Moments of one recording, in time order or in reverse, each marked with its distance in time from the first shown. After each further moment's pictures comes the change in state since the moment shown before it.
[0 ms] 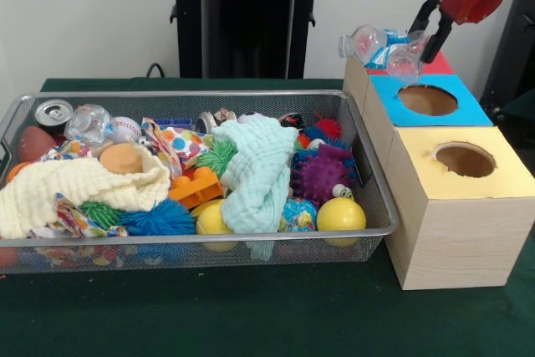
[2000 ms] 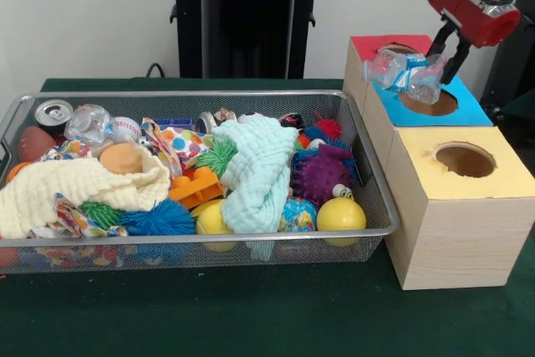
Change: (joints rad) arm 0.057 0.016 0.038 0.077 0.020 -0.135 0.000
